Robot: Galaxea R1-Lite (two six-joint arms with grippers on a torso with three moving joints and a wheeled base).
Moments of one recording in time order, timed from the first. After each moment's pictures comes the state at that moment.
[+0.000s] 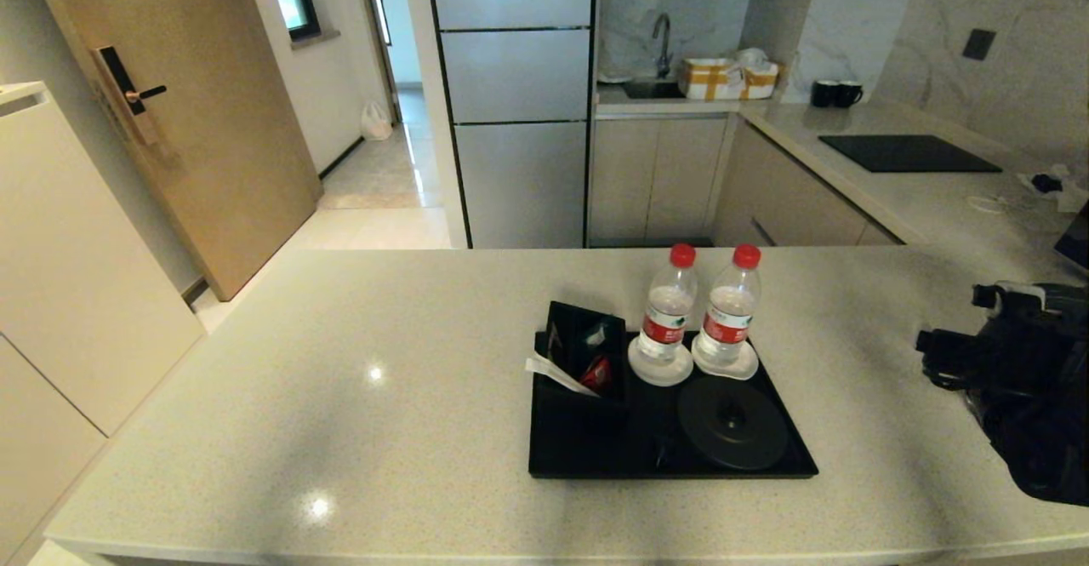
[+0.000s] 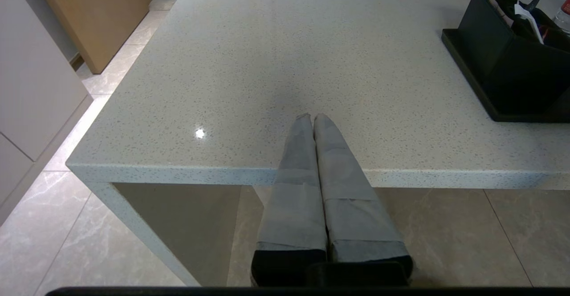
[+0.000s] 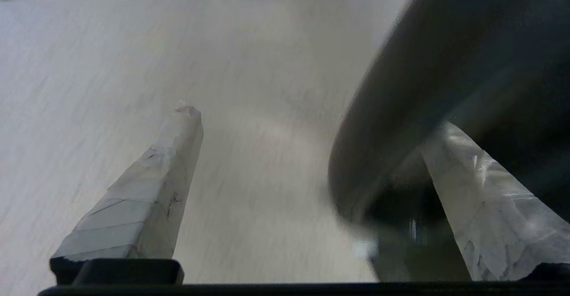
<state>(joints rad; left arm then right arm) 0.00 0.00 0.00 0.03 0.00 0.01 -0.28 2.26 -0.61 -1.52 -0.29 -0.07</state>
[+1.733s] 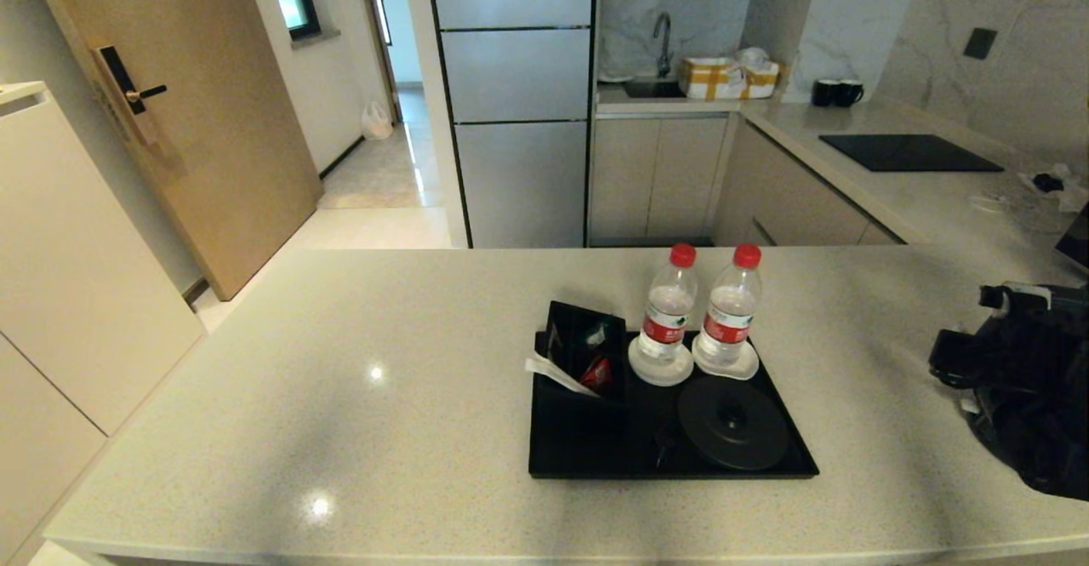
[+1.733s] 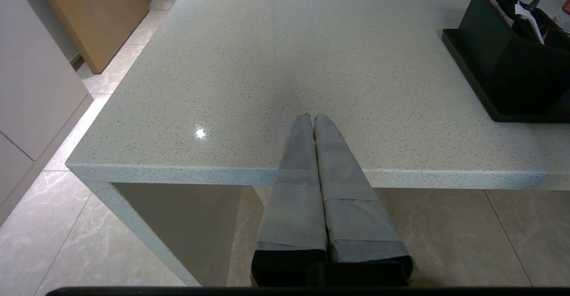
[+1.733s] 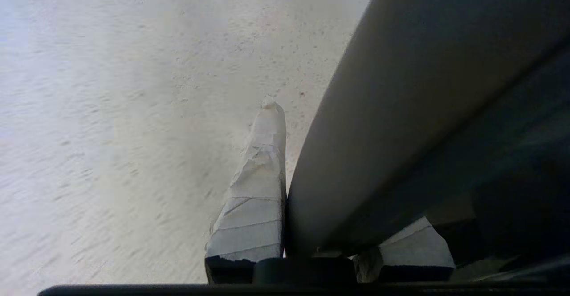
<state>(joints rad) 0.00 0.00 0.00 0.03 0.00 0.01 -0.32 2.25 -0.62 -1.48 -0.25 -0.08</state>
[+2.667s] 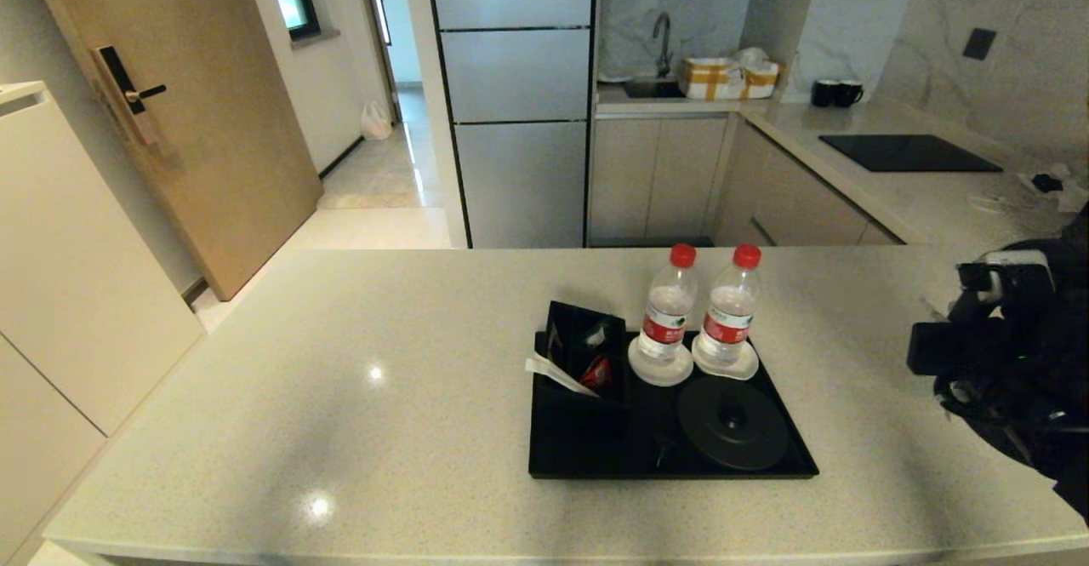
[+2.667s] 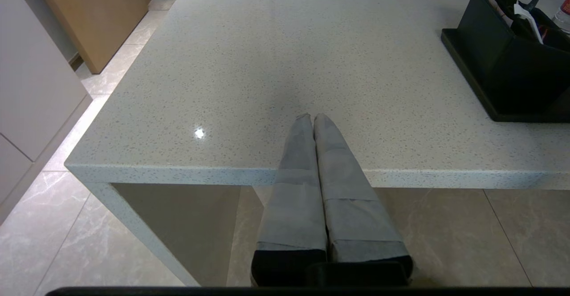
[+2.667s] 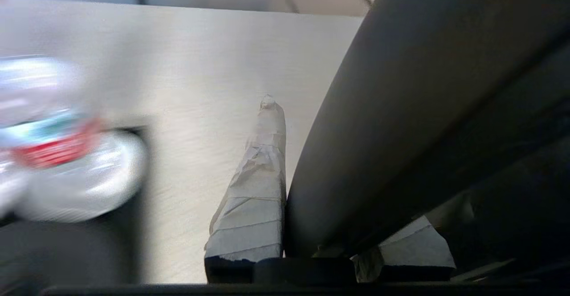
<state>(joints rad) 0.00 0.00 0.00 0.03 0.00 0.01 0.03 1.78 -0.31 -1.38 -0.34 -0.22</state>
